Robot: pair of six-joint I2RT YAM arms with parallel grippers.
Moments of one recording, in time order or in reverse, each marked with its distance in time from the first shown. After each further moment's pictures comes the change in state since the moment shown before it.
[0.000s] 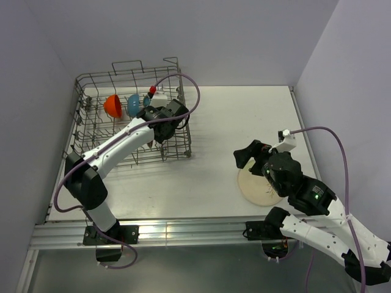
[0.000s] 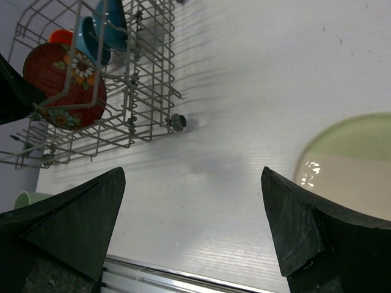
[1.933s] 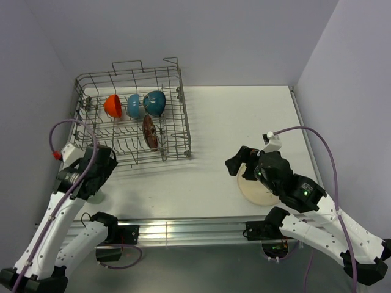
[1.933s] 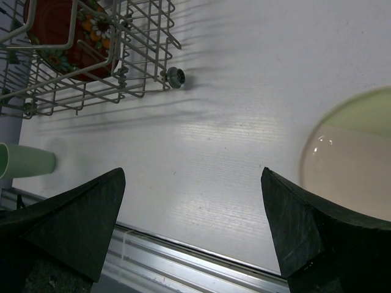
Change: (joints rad) left arm 0.402 -0.925 -0.697 -0.059 0.371 -0.524; right arm -0.024 0.038 -0.083 0.014 -0.176 -0.030
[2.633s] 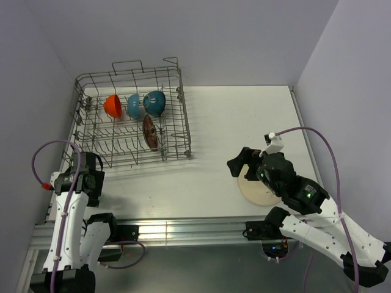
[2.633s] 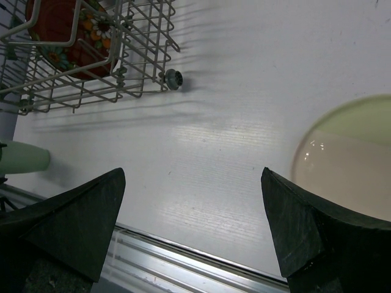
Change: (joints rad) left arm 0.407 -0.025 -0.180 -0.070 0.172 -0.189; right arm -0.008 -0.034 -0.002 -0.006 -0.005 -0.050
